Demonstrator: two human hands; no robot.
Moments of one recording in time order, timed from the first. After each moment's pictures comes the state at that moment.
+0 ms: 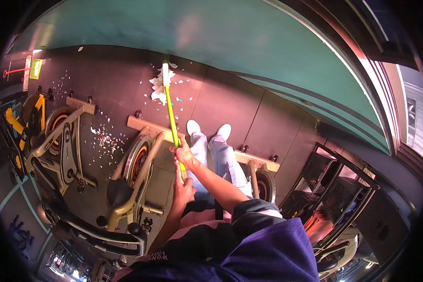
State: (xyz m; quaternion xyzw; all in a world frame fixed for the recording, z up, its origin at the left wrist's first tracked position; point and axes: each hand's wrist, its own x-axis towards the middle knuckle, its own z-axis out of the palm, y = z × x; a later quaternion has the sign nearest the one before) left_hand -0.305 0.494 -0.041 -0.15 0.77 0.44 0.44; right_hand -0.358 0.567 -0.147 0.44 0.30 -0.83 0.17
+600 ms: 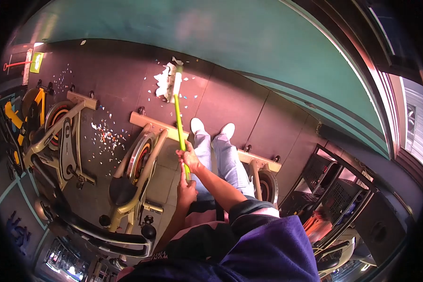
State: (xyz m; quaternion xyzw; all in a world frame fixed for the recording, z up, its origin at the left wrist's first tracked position) left_hand -0.312 0.467 -0.045 -0.14 0.79 0.39 0.45; right_hand -0.339 0.528 -0.176 0.51 0.16 -0.83 0.15
